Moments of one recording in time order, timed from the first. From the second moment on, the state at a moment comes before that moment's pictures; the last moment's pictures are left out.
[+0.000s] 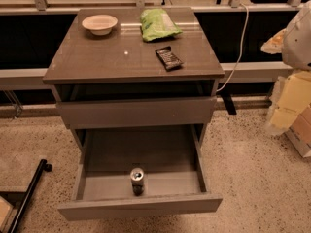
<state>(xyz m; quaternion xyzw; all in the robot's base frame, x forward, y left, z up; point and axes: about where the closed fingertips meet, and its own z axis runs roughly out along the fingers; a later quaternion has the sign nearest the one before) 0.438 -0.216 0.977 -0.60 0.78 -0.04 0.16</state>
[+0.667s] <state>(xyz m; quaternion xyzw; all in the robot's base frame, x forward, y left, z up) 0.447 -0.209 0.968 -0.60 0.77 -0.05 0.19</state>
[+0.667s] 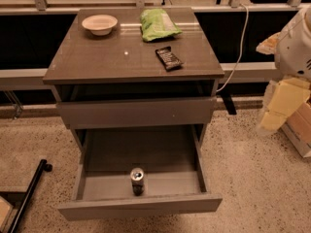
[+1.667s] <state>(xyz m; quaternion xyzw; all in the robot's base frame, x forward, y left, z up) 0.466 -0.176 0.919 -0.59 0.76 0.01 0.27</state>
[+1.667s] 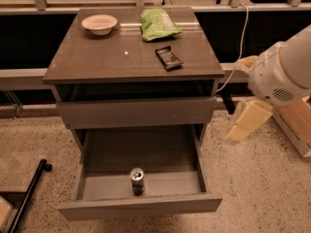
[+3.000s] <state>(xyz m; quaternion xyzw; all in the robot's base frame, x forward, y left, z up) 0.488 -0.073 0.787 -0.57 0.74 0.13 0.32</state>
